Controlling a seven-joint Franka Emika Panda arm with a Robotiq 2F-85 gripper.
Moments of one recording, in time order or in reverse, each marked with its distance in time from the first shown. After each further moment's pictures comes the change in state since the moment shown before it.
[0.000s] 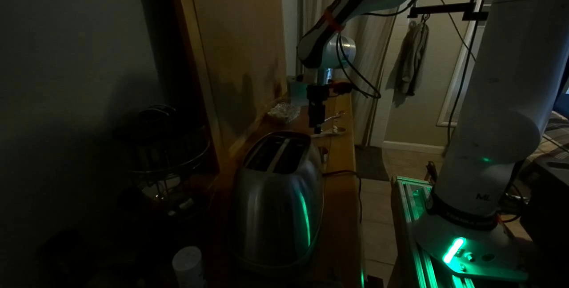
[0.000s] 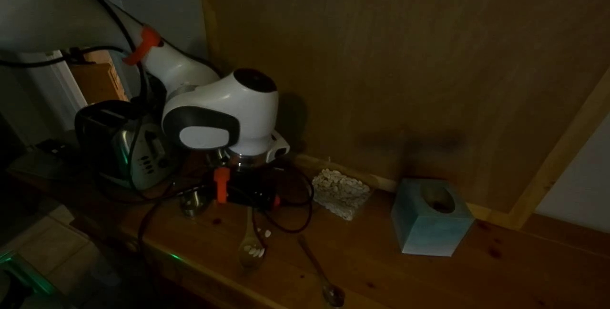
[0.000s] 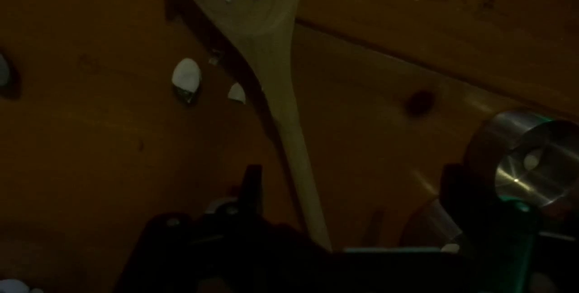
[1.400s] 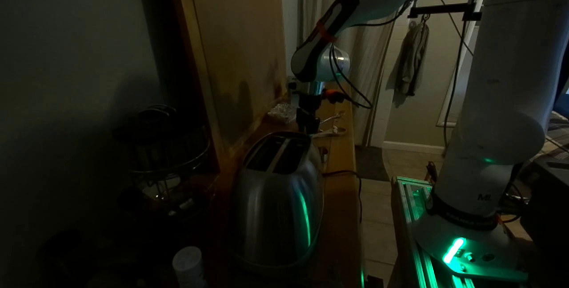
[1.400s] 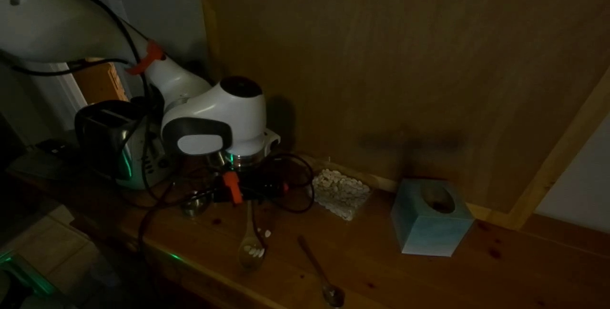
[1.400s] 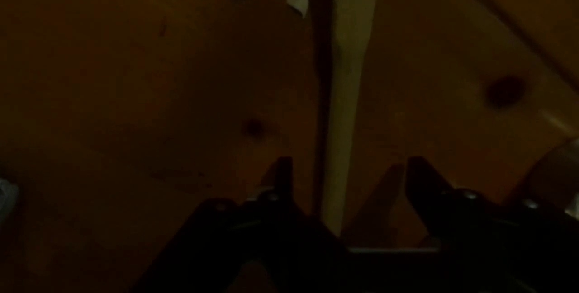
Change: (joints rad) arm 0.049 0.050 0.030 -0.045 0.046 0.213 -0.256
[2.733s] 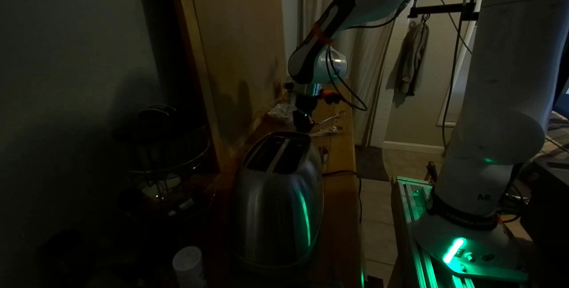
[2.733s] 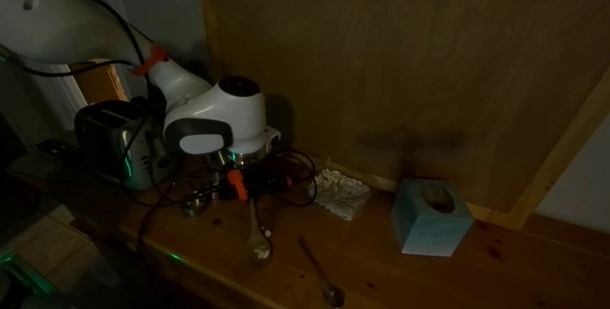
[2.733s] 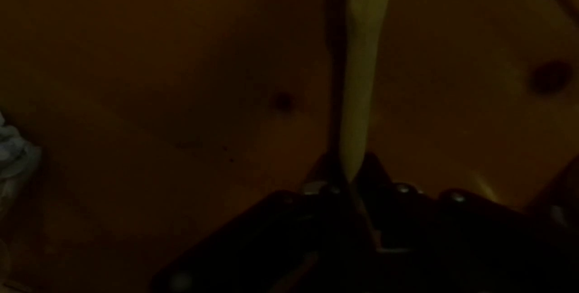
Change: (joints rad) arm -0.002 0.020 0.023 0.009 0.021 0.058 -0.041
